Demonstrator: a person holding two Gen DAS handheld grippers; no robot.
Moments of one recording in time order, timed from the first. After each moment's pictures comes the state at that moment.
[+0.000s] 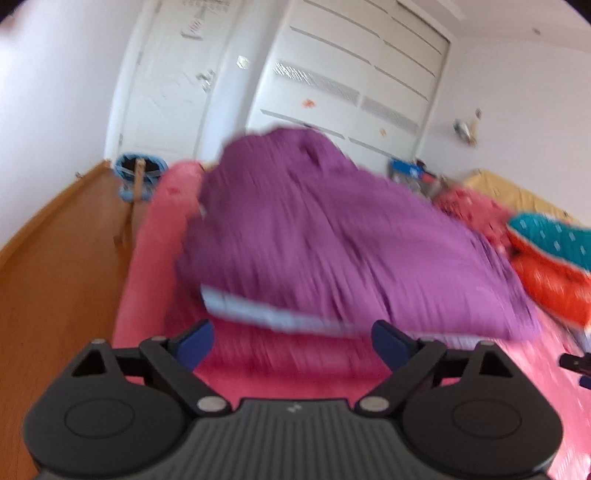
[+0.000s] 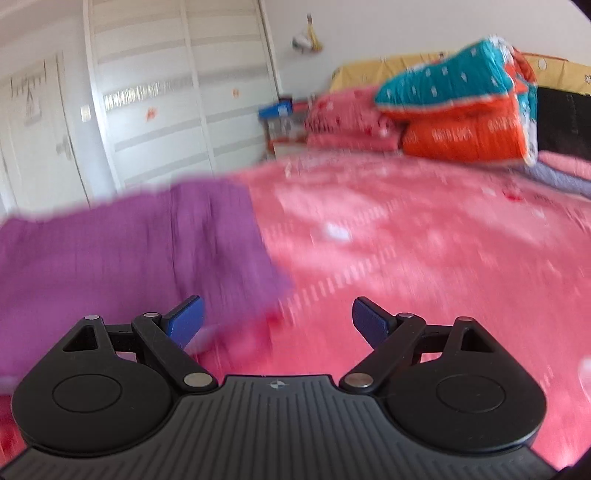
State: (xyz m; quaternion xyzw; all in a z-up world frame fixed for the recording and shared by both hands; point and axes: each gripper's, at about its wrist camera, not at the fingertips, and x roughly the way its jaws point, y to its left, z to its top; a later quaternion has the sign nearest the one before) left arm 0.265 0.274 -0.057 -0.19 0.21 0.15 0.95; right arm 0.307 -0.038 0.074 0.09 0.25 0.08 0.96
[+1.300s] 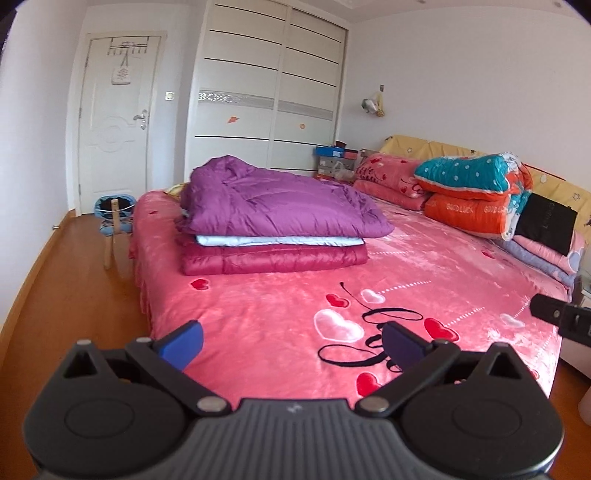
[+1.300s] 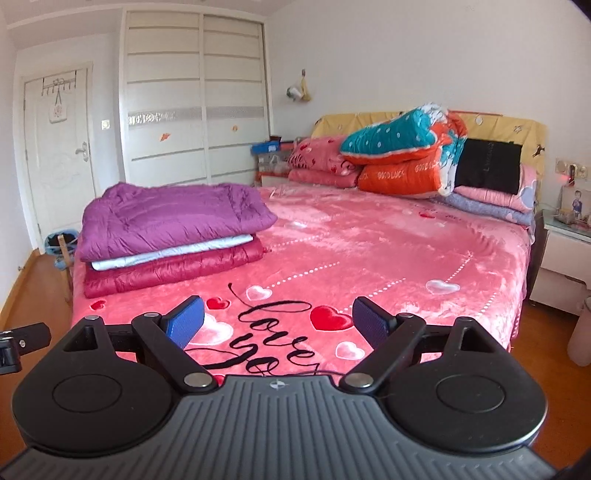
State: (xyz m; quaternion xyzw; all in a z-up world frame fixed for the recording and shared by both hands) left arm -0.053 0.135 0.007 -0.08 0.20 0.08 0.97; right arm -0.148 -0.075 0.124 0.05 0.17 0.04 0.98
